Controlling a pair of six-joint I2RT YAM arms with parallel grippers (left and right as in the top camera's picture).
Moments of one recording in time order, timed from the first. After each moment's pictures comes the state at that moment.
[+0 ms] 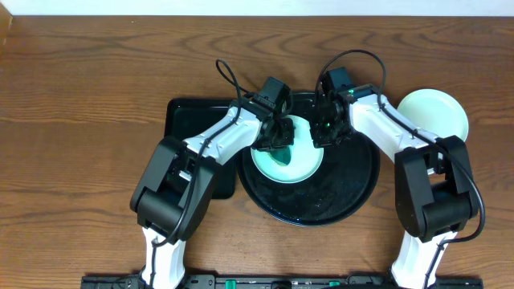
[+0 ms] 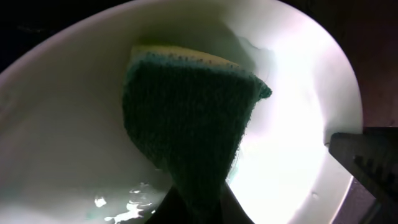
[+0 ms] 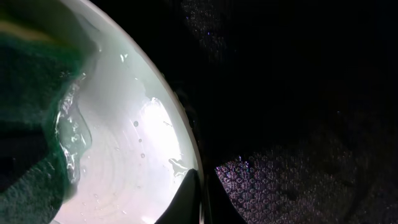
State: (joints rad) left arm -0.54 2.05 1.35 -0.57 0.32 -0.59; right arm 0.33 2.00 1.35 -0.79 -0.16 0.15
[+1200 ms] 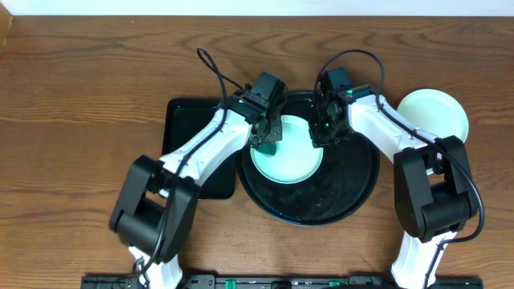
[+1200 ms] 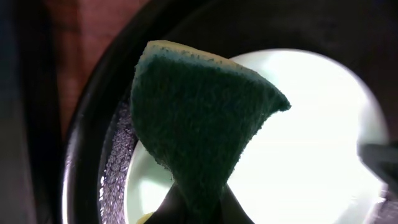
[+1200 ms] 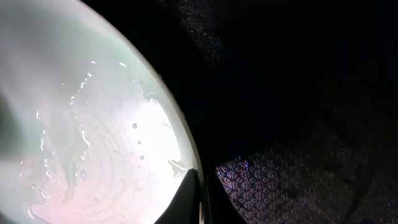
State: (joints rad) left arm -0.53 1.91 1.33 -0.66 0.04 -0.58; right arm 0.34 2.00 1.35 -0.79 -0.16 0.15
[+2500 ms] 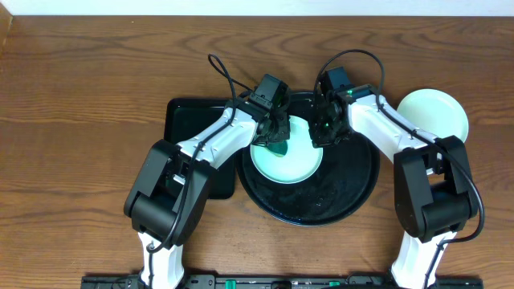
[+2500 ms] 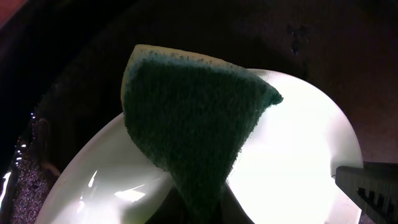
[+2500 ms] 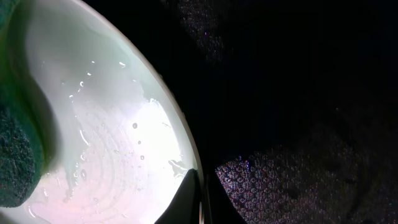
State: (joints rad) left arm -0.53 2.01 1.33 -0.51 0.18 -0.58; right arm 0.34 2.00 1.35 -0.79 -0.16 0.15
